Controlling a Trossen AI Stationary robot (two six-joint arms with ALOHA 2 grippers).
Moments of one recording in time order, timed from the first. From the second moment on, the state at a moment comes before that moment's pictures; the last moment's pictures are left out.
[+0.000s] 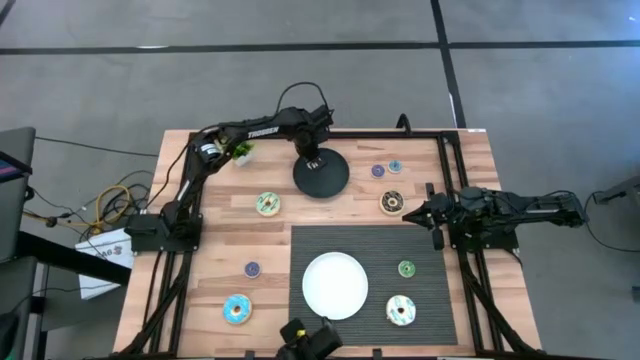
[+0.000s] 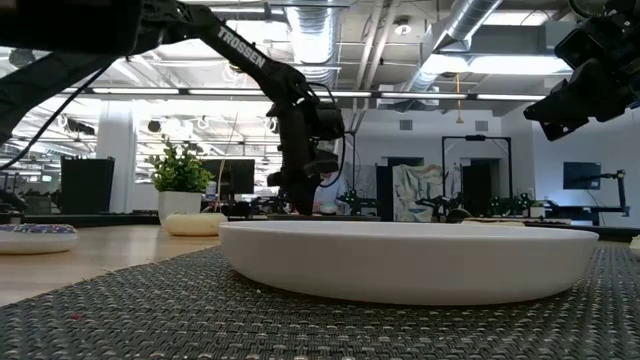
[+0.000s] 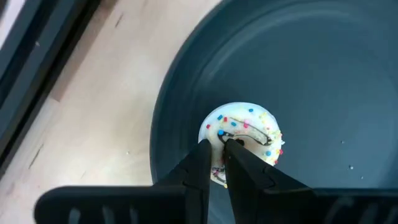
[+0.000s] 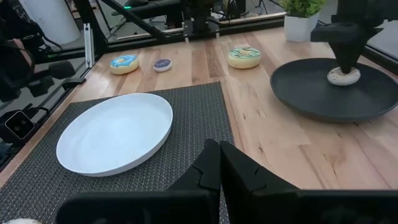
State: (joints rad) left arm 0.59 2.29 1.90 -0.93 0.04 -0.02; right arm 0.05 0.12 0.18 -0.37 0.00 0.11
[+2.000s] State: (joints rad) left arm 0.12 0.93 0.65 -0.21 -0.11 -0.27; right arm 0.05 0.12 0.18 -0.37 0.00 -0.22
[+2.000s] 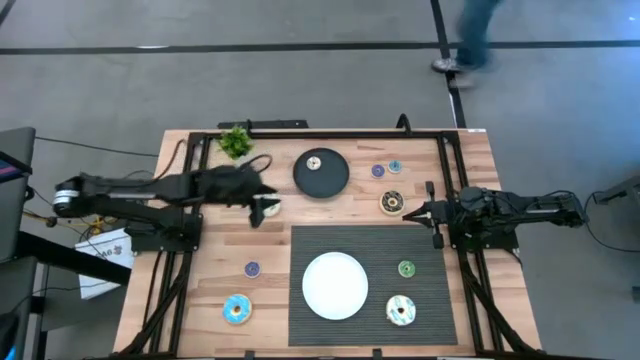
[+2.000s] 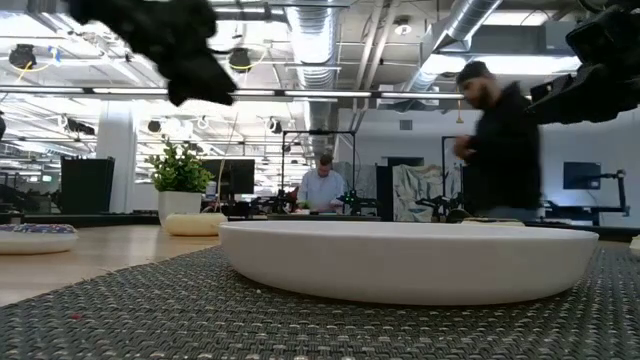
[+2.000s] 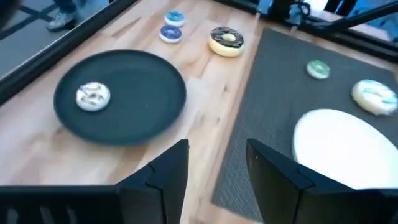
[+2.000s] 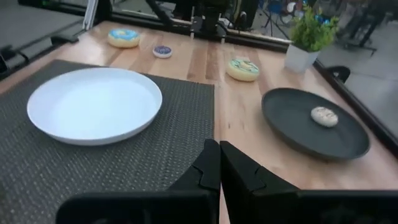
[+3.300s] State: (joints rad) left arm -0.17 0.78 0.45 -0.05 -0.35 -0.08; right arm 0.05 0.14 0.18 -0.20 0.18 0.15
